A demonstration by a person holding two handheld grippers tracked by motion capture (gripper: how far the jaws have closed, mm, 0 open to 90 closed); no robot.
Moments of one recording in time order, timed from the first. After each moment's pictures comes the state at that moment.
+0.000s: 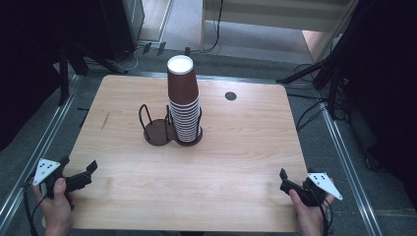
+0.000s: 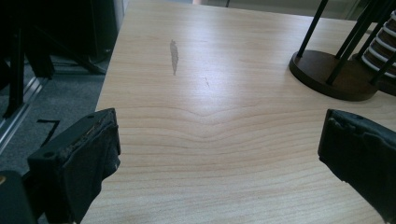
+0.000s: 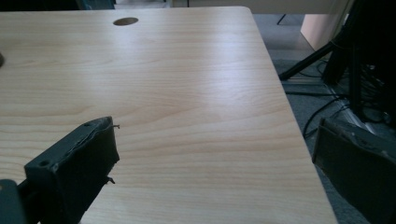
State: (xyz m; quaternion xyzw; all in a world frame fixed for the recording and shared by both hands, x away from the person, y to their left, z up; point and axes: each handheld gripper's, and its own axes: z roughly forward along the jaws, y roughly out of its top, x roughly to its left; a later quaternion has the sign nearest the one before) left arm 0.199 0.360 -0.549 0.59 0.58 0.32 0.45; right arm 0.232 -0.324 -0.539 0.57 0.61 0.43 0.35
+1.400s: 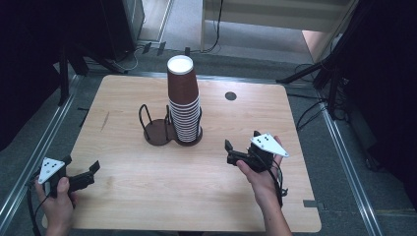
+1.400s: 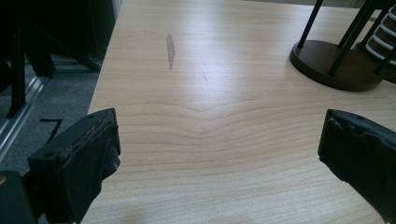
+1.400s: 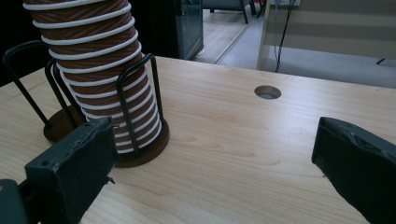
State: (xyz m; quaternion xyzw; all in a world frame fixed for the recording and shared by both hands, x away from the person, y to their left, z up) left arm 0.203 0.356 -0.551 0.60 0.58 0.32 0.44; right arm 0.284 -0.168 -0.457 0.45 0.68 0.50 0.29
